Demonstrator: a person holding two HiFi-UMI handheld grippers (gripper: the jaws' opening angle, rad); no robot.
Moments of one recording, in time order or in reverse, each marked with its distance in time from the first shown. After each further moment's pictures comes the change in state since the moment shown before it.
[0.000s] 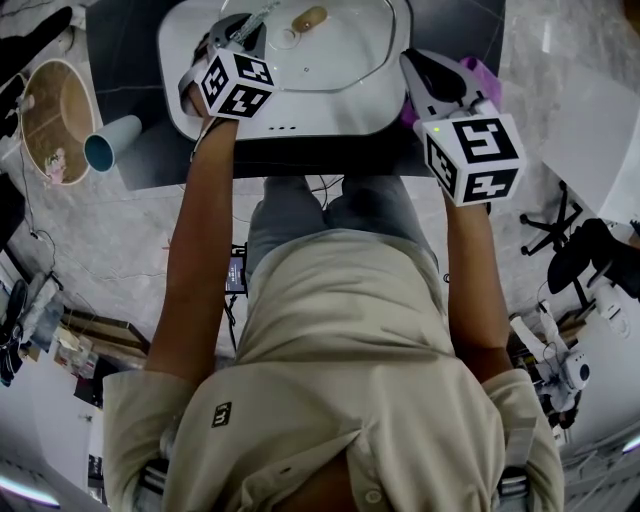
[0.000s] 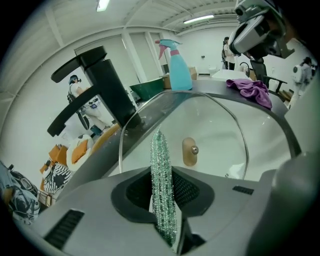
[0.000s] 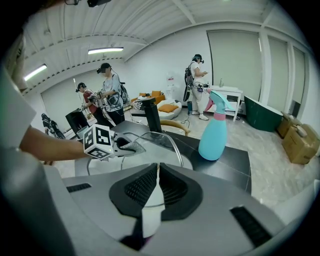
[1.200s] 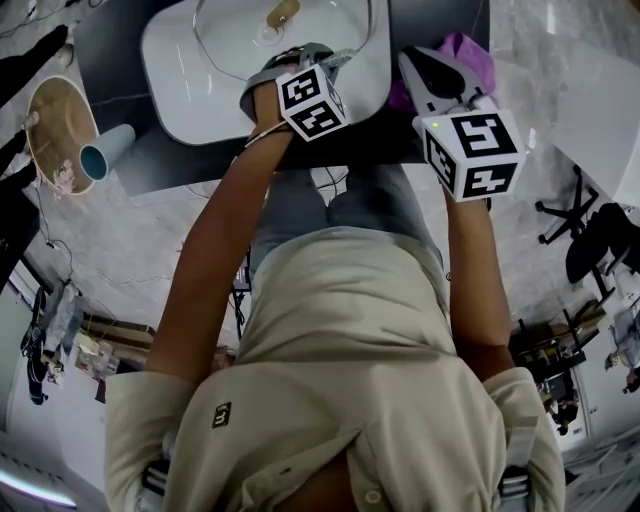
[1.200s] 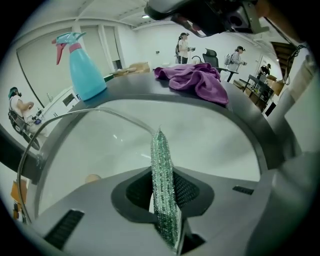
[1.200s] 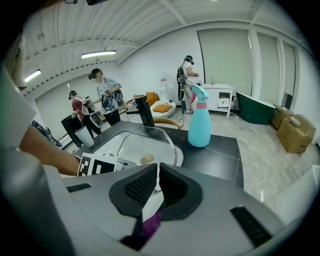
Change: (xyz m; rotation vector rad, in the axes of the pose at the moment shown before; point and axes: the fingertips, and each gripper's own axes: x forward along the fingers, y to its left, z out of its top) left arm 0.024 -0.203 0.046 0.318 0.034 -0.430; right arm -0.022 -0.022 -0.040 0.074 -0.013 -0.031
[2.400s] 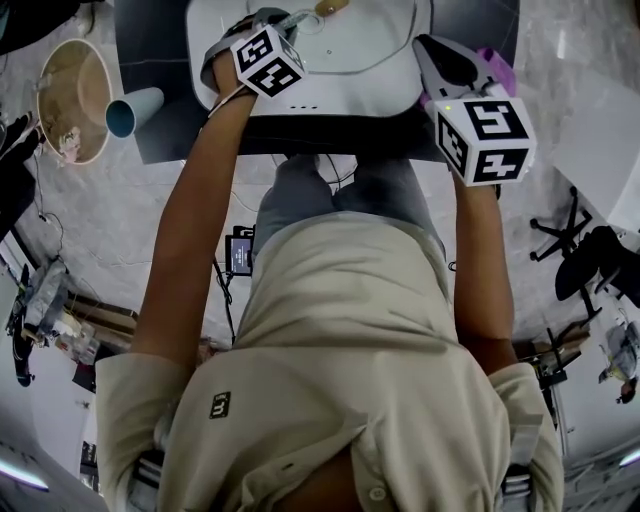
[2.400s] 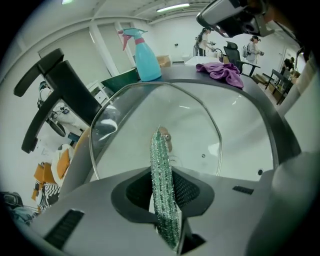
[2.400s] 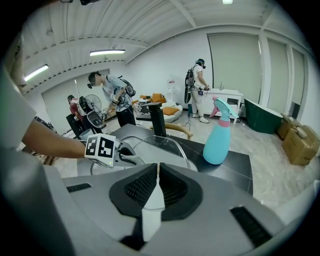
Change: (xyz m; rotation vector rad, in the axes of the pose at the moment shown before) left arm -0.077 0.105 -0.106 -0.111 0.088 0.205; right arm 0.013 0.042 0.043 -0.074 -0.012 0.032
